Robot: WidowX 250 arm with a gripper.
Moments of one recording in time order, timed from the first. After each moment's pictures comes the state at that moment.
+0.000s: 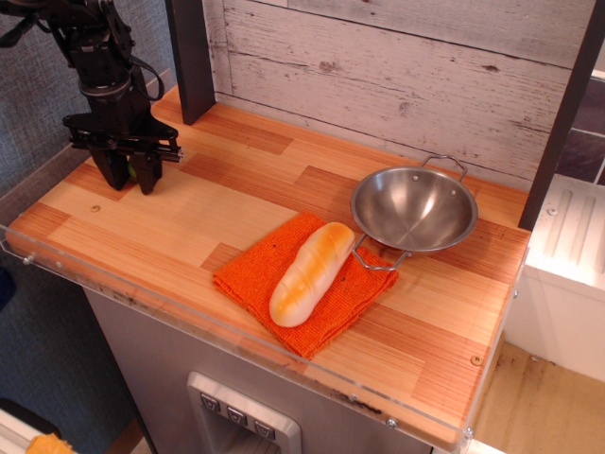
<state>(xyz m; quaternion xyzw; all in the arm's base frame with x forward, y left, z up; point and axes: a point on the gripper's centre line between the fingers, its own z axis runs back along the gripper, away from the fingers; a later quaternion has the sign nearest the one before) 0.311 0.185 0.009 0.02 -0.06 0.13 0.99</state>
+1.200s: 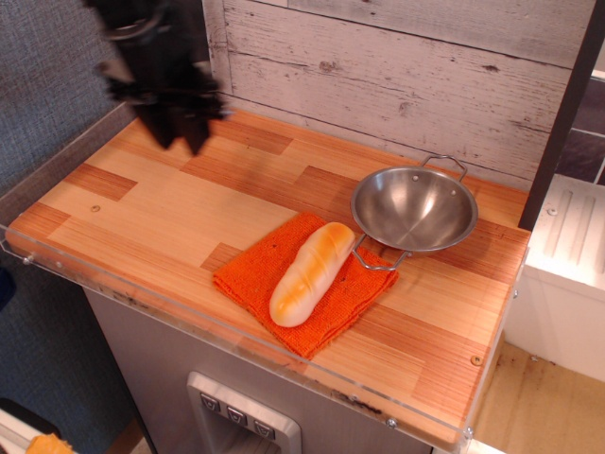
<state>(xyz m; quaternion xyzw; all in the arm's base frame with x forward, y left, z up) 0.307 0.091 0.090 -0.02 -0.14 0.00 0.99</state>
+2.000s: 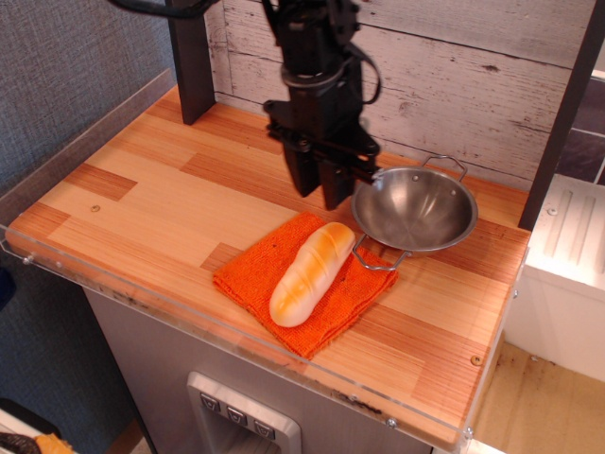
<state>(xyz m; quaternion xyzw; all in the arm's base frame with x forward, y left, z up) 0.327 0.002 0.056 -0.02 -0.08 -0.12 0.99</state>
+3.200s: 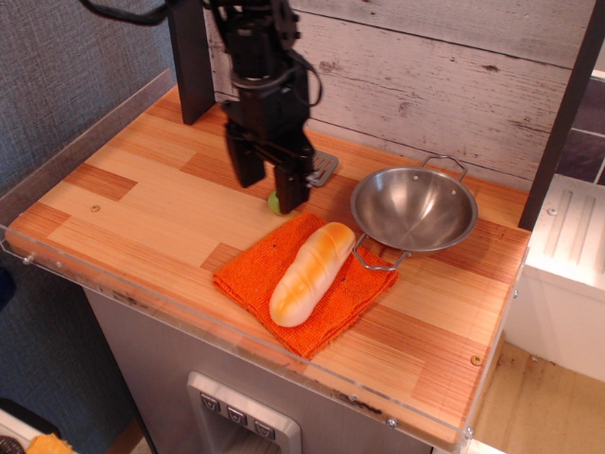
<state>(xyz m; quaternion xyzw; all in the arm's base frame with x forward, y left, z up) 0.328 0.050 0.040 -0.01 -0.05 -0.17 0.98</state>
